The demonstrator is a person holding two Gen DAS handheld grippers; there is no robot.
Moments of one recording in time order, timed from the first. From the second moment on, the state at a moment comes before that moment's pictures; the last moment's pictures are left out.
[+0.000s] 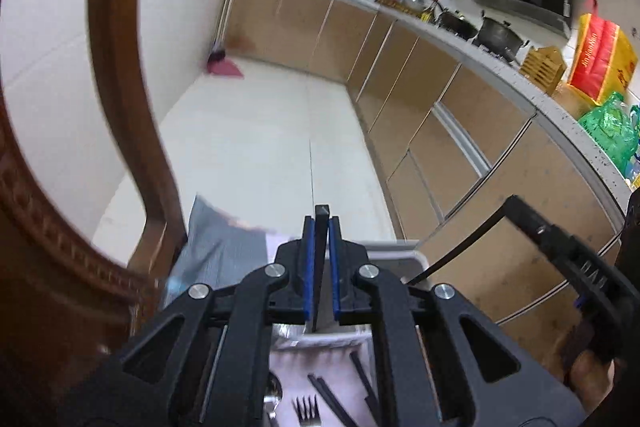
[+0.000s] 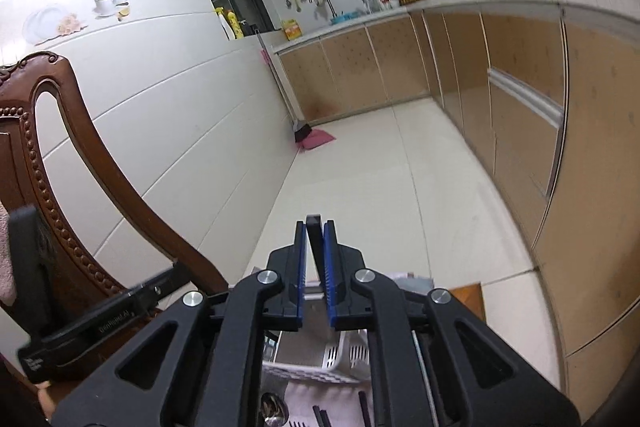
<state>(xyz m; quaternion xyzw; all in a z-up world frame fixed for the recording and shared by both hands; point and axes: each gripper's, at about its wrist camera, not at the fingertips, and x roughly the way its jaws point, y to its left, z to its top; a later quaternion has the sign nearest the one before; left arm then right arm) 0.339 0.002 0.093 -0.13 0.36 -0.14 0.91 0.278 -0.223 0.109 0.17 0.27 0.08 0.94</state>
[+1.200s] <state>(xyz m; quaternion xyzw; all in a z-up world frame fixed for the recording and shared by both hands) -0.001 0.019 0.007 -0.01 0.43 -0.08 0.90 -0.046 -0.178 0.011 0.07 0.37 0.08 0.92</state>
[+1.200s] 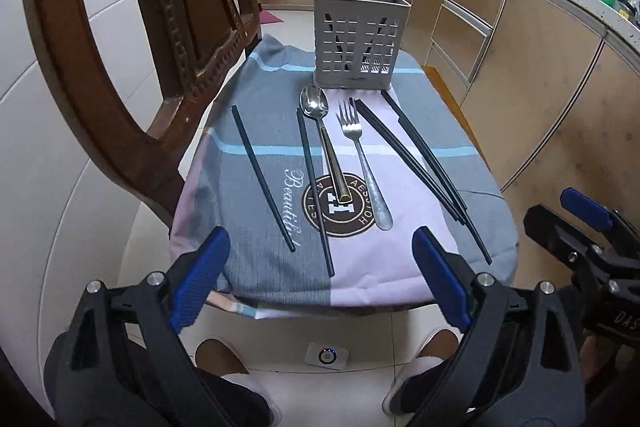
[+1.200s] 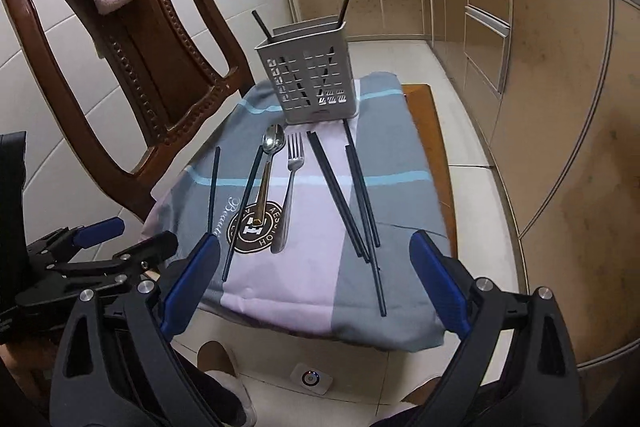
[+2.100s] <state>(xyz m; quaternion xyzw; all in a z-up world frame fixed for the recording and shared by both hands) 0.040 0.024 0.000 0.00 0.44 -0.03 0.90 -0.017 -0.184 0.011 0.05 0.38 0.07 0.92</state>
